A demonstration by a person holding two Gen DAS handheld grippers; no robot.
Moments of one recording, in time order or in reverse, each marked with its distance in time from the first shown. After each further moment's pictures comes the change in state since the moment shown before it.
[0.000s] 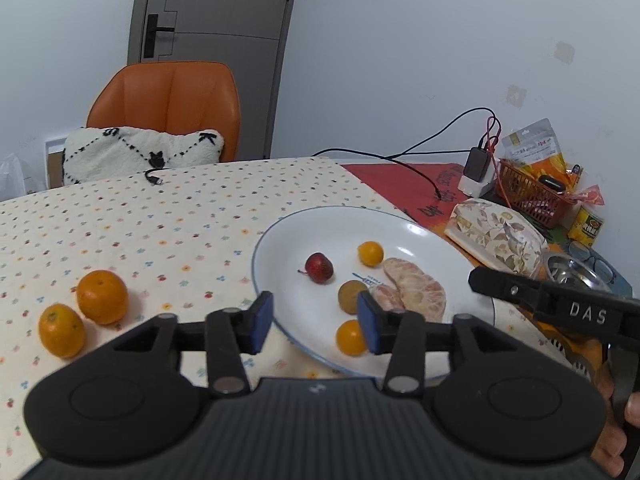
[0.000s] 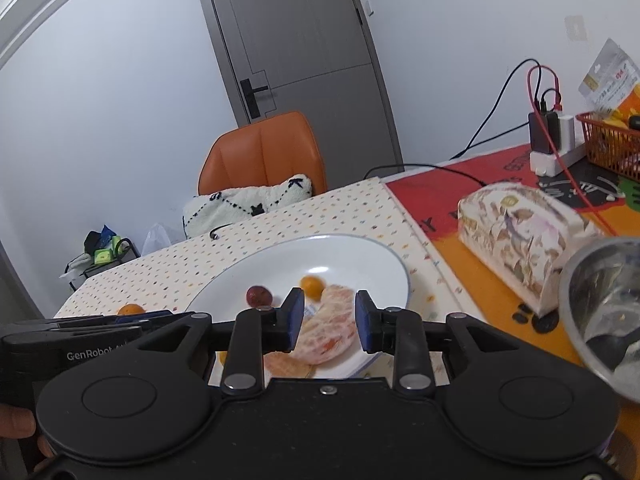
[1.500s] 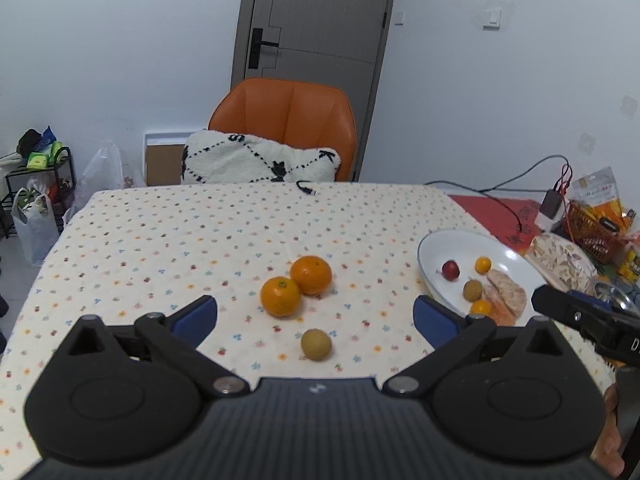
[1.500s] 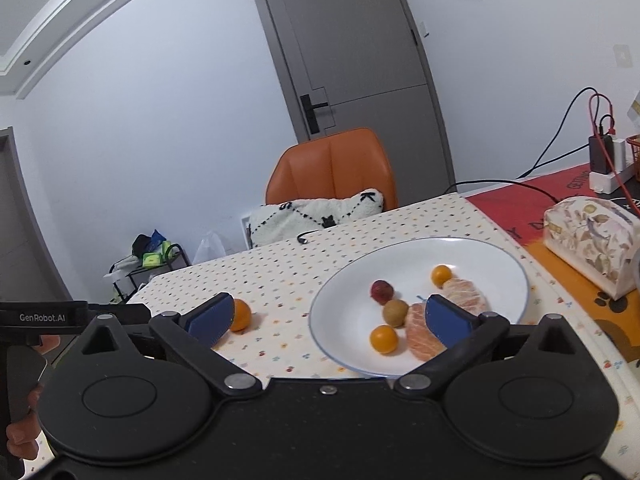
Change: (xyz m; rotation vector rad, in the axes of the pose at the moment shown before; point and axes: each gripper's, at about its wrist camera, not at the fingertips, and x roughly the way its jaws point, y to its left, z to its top) left arm -0.122 0.087 -0.012 -0.107 -0.031 0.222; right arm -0.030 0.084 -0.019 -0.064 -0.068 0.132
